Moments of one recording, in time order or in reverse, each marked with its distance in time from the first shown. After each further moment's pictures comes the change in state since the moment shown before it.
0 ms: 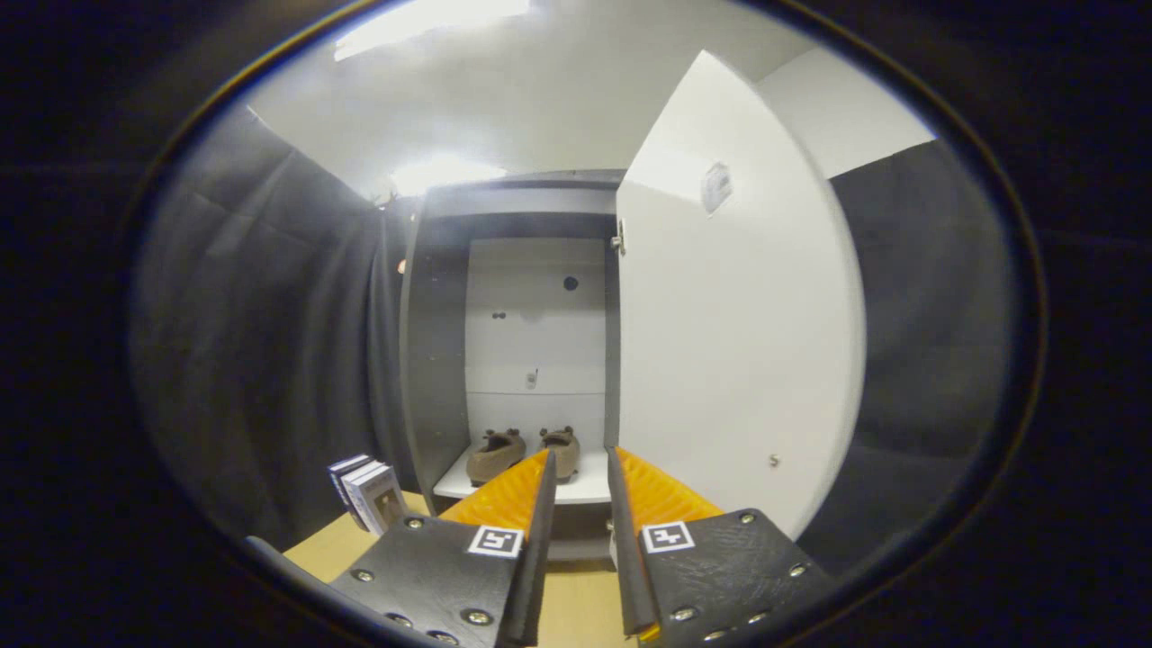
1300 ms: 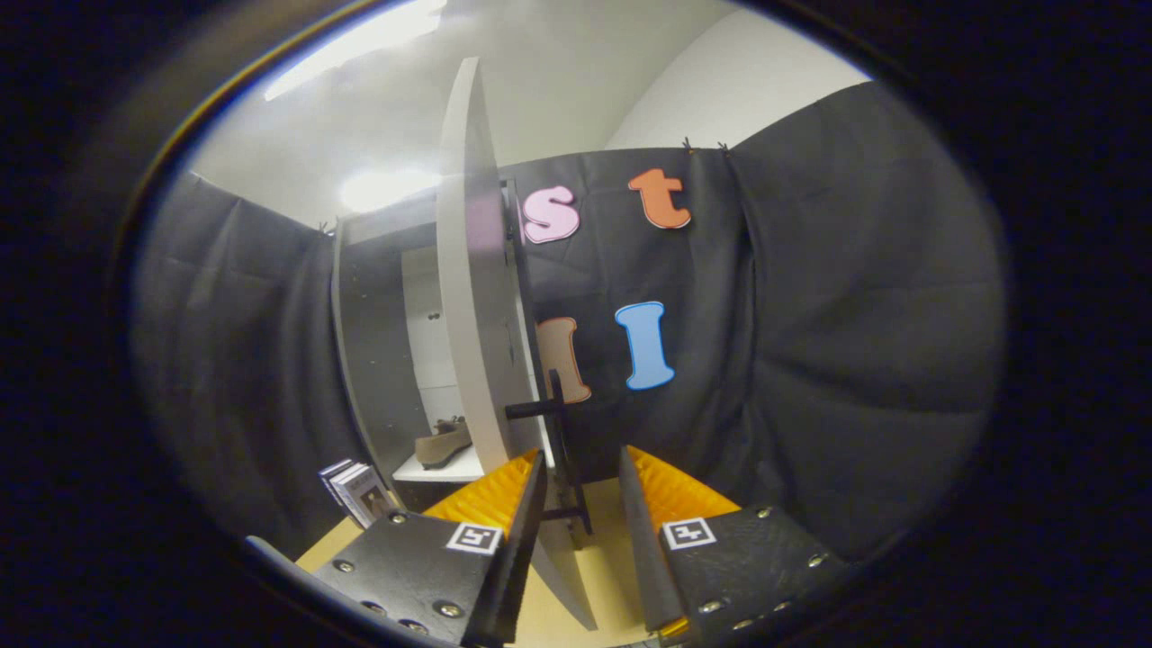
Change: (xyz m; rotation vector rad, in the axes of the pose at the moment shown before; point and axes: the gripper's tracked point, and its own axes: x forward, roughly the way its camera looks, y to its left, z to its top) arm -0.005 -0.146 -0.009 0.166 0.112 -0.054
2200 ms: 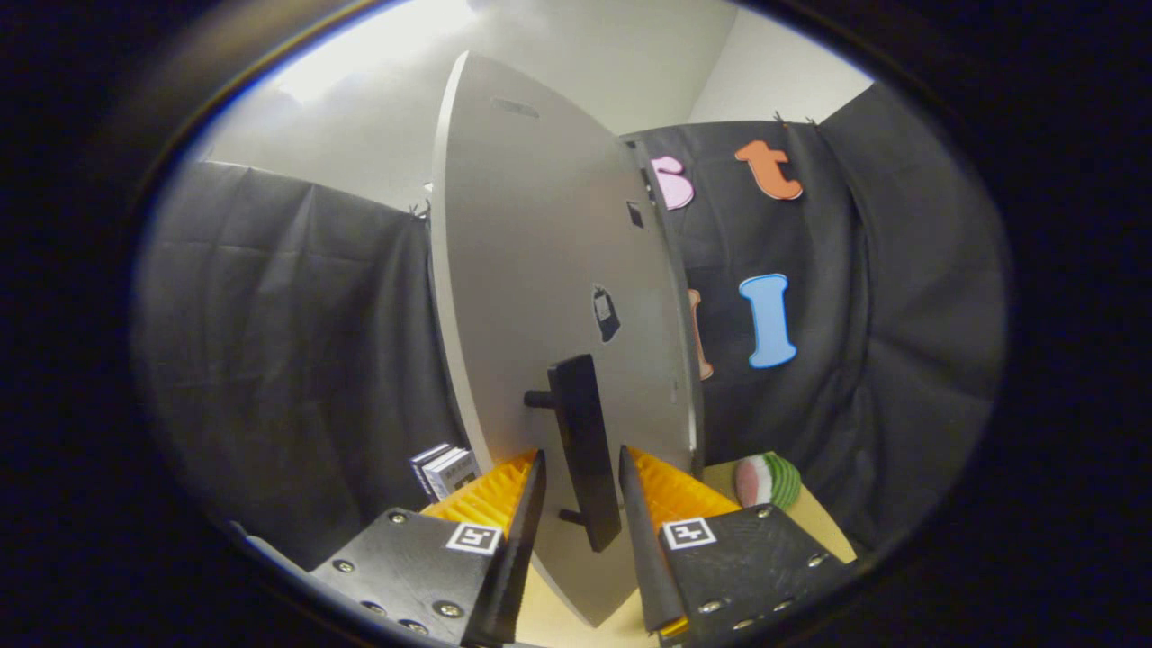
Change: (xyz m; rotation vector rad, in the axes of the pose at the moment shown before) arm 0.026 0.166 -0.042 0.005 0.084 0.316
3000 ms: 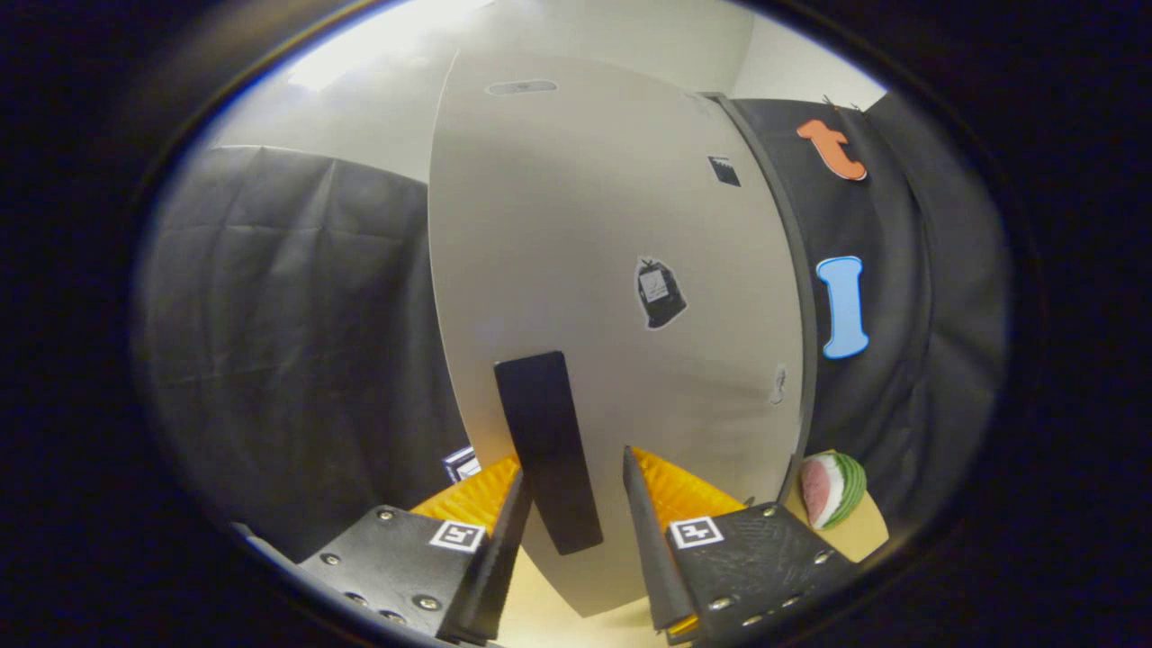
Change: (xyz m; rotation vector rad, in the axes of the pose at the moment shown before) arm 0.100 0.083 -0.026 -0.003 0.061 0.114
